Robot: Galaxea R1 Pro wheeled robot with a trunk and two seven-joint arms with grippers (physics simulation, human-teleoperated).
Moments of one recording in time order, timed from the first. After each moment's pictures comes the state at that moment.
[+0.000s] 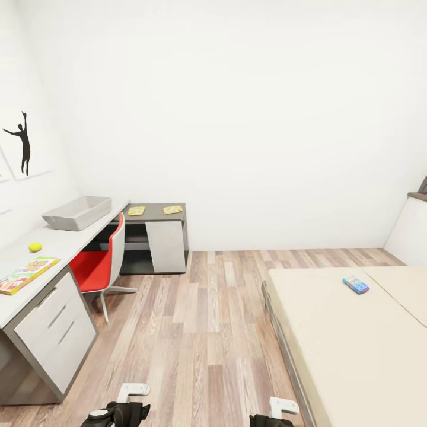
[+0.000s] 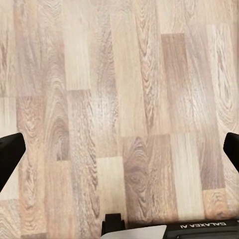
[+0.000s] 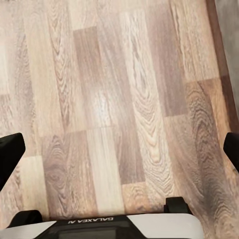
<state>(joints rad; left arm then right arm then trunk) -0.42 0.06 0.00 -0.31 0.00 0.11 -0.12 -0.34 0.13 -0.03 -0.38 -0.09 0.10 -0.10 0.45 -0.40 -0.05</state>
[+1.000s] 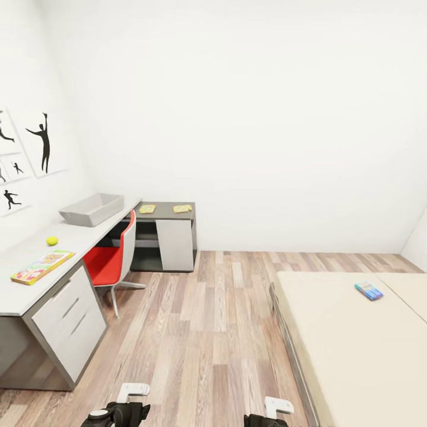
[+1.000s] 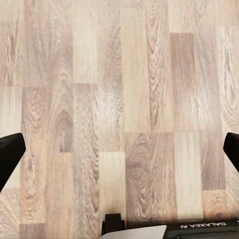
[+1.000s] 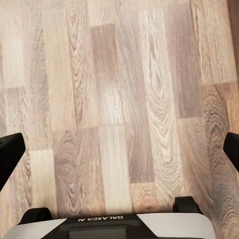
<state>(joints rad) -0.42 0.06 0.00 -0.31 0.00 0.11 -0.12 -0.34 0.16 -0.03 -0.38 -0.09 0.10 -0.10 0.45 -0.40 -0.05</state>
